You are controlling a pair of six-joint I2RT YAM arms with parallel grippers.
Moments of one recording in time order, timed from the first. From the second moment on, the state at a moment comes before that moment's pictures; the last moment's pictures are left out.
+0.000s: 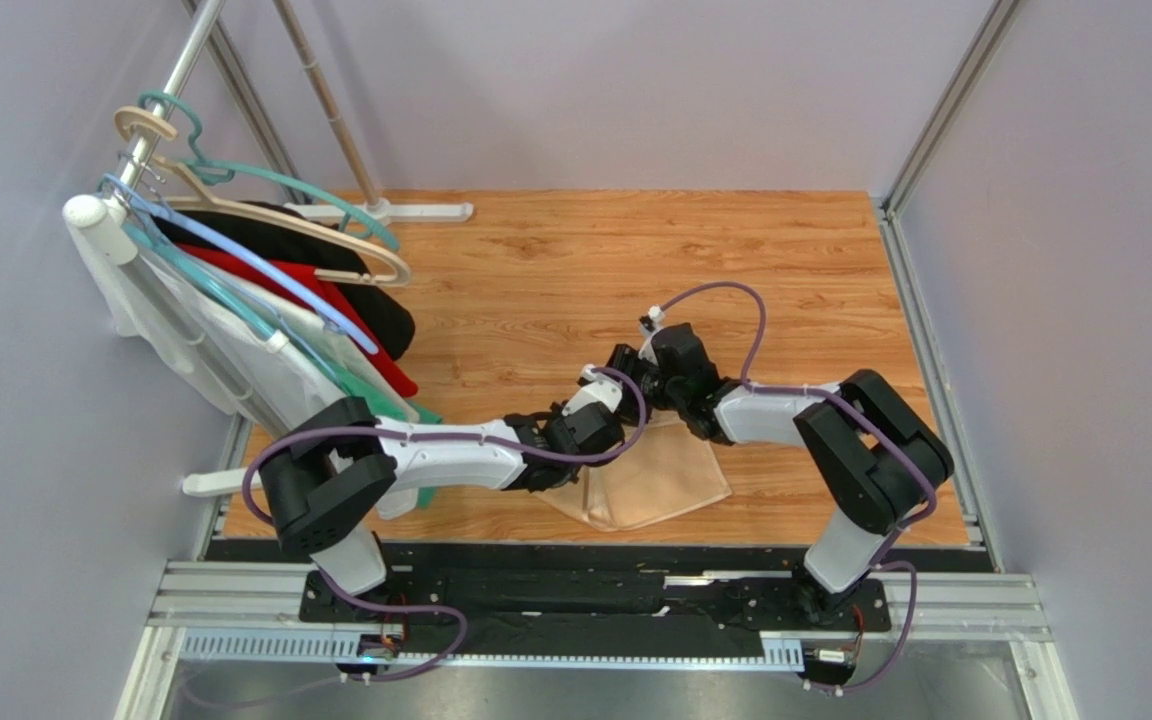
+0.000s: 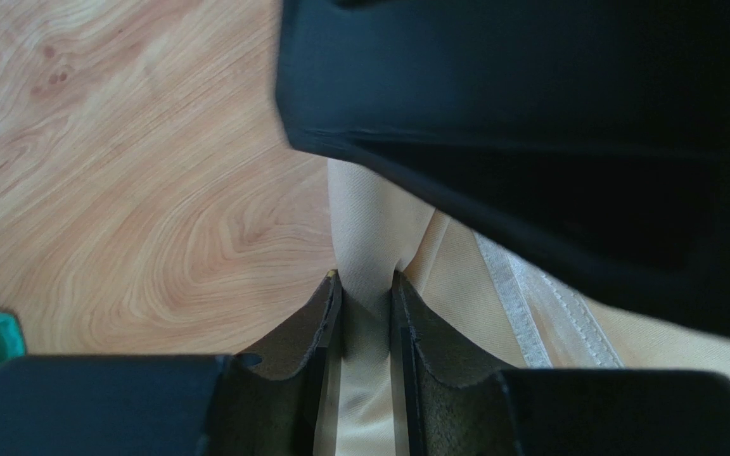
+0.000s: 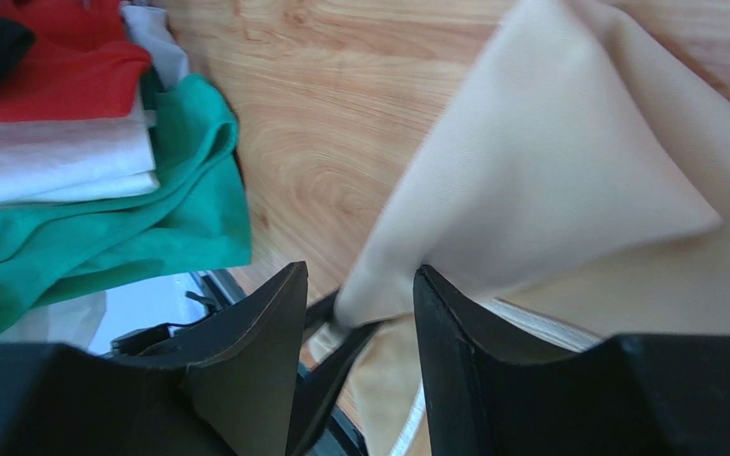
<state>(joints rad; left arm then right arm) -1.09 1.65 0.88 -0.31 -0.53 -0.39 0.61 1.69 0.73 0.35 -0.39 0.98</state>
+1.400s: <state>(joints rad) -1.20 1.58 0.78 -0.11 -0.60 -0.13 0.65 1.79 0.82 0.21 -0.33 1.06</state>
